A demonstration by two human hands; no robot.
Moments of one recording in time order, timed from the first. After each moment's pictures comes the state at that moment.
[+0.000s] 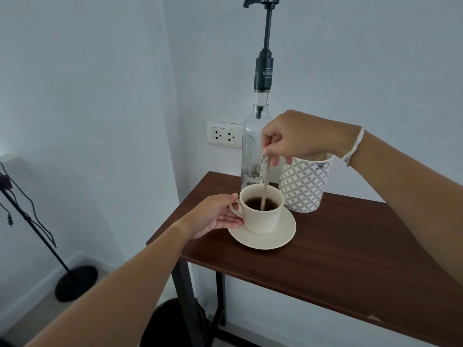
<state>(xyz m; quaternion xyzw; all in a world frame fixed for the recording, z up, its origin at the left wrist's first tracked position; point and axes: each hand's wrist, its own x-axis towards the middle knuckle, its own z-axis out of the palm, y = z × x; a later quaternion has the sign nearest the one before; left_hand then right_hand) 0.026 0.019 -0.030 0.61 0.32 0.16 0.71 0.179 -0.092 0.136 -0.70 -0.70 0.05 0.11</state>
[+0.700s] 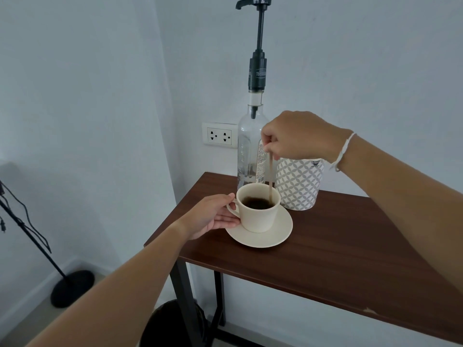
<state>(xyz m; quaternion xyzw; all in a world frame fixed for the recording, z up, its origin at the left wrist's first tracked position) 0.025 0.019 -0.031 0.60 0.32 0.16 0.71 0.184 -0.090 0.129 -0.73 -0.67 -0.08 0.05</state>
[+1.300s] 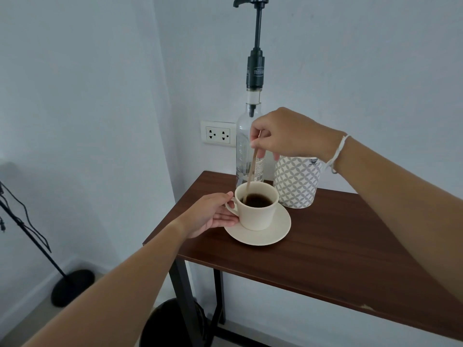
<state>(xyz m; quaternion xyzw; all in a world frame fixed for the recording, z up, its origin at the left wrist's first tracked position) 0.026 0.018 -0.031 0.60 0.33 0.16 0.71 0.174 -0.091 0.128 -0.70 -0.69 0.01 0.17</state>
